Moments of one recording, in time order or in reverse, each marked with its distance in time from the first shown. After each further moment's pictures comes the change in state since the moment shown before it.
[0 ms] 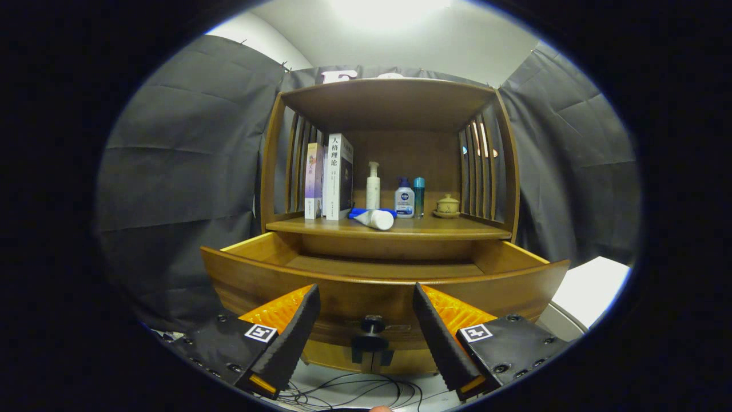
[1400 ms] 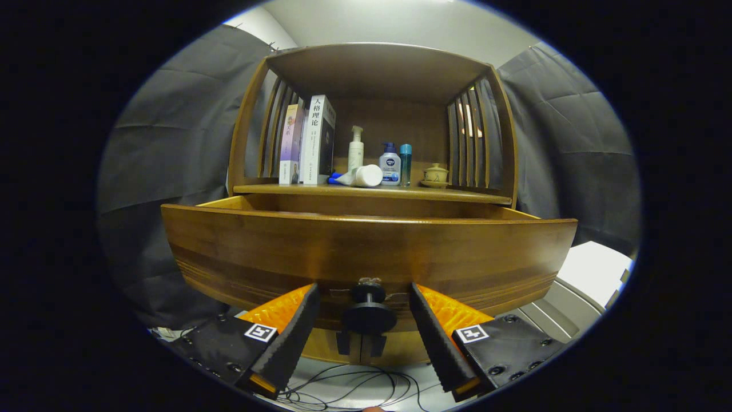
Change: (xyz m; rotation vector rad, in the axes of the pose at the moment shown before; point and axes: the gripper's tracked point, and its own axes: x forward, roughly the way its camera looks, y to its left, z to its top) arm 0.051 -0.010 -0.048 -0.005 0.095 -0.113
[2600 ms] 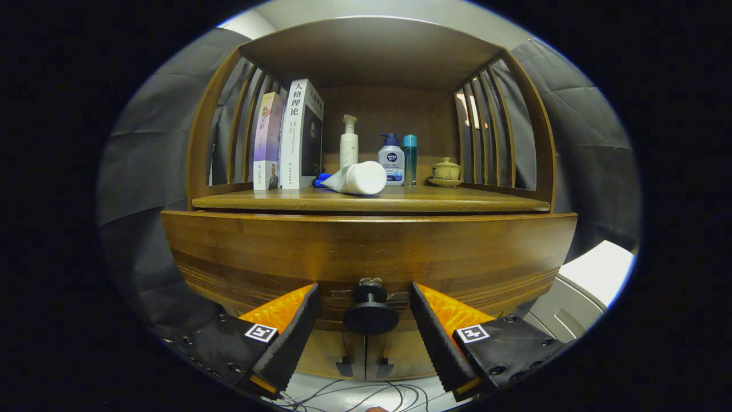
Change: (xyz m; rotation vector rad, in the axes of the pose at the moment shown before) arm 0.099 0.001 0.024 0.030 0.019 -0.013
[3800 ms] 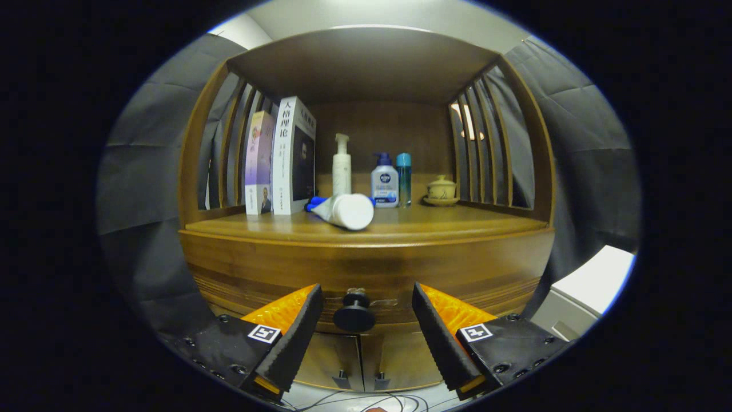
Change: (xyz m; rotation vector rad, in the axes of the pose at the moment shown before) arm -0.011 -0.021 0.047 0.013 -0.099 0.001
